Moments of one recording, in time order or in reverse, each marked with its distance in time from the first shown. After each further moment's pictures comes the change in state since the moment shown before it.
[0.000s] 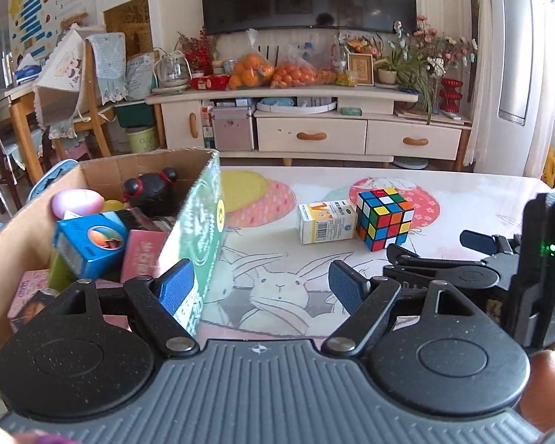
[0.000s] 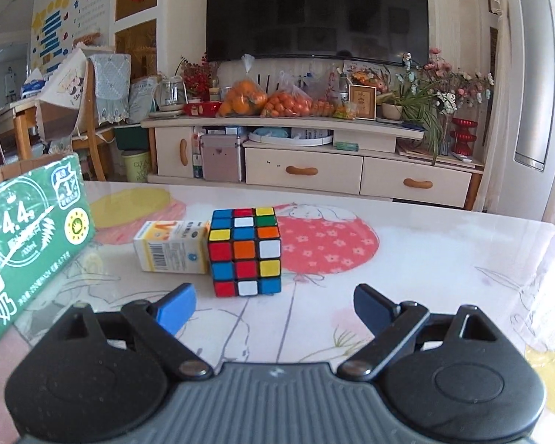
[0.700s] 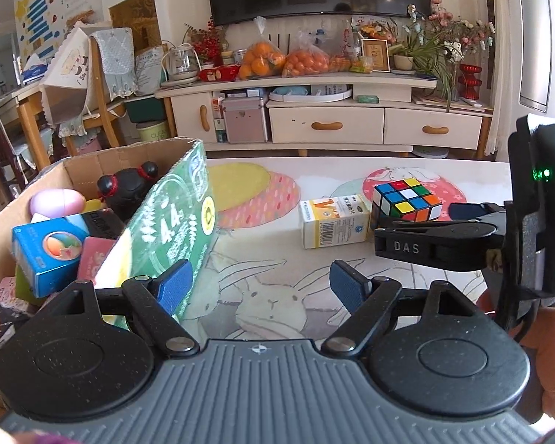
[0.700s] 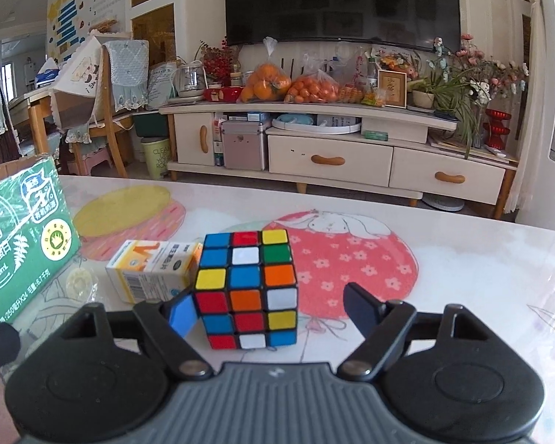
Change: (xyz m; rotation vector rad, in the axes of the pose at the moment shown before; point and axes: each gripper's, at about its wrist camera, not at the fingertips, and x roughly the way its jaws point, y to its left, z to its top) left arm 0.034 -0.019 0.003 0.014 0.021 0.065; right arm 0.055 -0.013 0.027 -0.012 0.049 0.101
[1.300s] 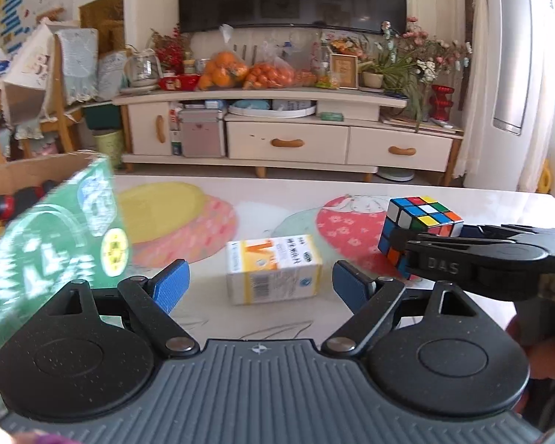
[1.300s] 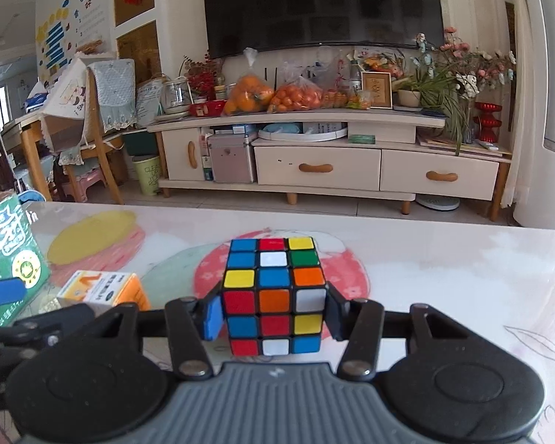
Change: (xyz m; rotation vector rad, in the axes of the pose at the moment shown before) left arm 0.049 -0.013 0.015 -0.037 -0.048 -0.149; right arm 0.005 -0.054 0.009 0.066 -0.030 0.007
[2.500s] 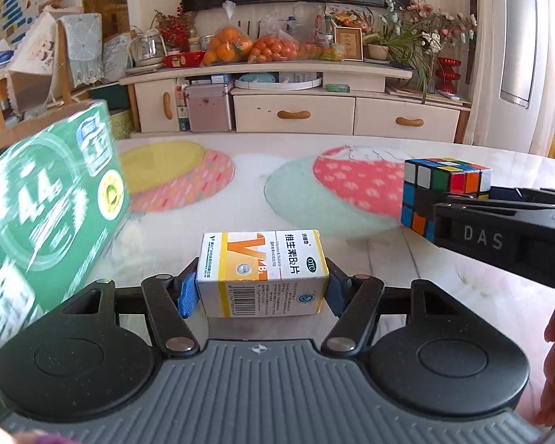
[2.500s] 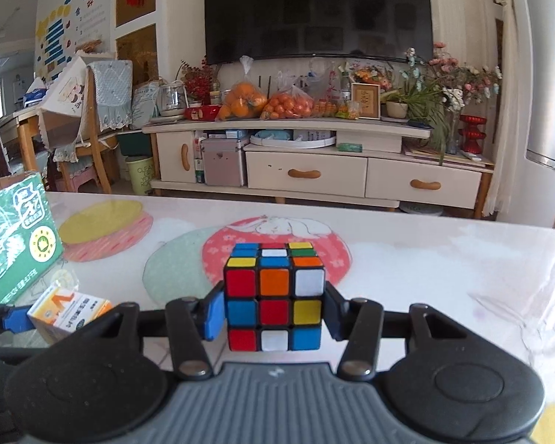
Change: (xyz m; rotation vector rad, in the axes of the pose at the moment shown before) left arm -0.016 -0.011 -0.029 0.021 0.075 0.051; right arm -0.045 0.012 -0.023 -0.027 -0.029 -0.056
